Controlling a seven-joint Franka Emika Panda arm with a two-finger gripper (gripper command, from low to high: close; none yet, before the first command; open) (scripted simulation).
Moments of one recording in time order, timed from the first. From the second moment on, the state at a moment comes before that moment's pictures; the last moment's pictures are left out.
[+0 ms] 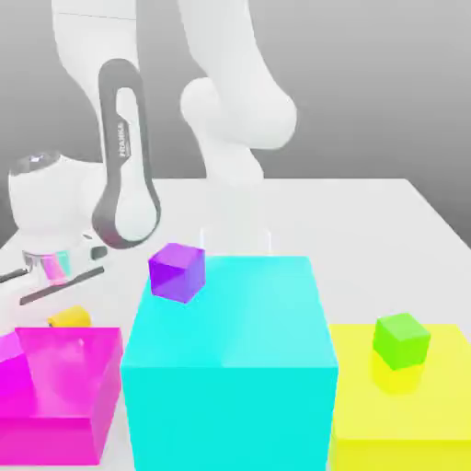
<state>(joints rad) -0.82 0.28 -0.02 -2.77 0.07 3.05 2.25</state>
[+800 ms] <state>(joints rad) -0.41 -0.31 0.07 -2.69 0.41 2.78 2.22</state>
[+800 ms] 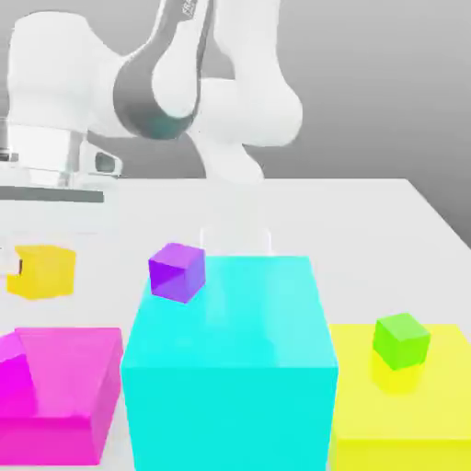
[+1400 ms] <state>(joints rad) -0.03 -0.32 0.43 -2.60 0.28 2.50 2.11</state>
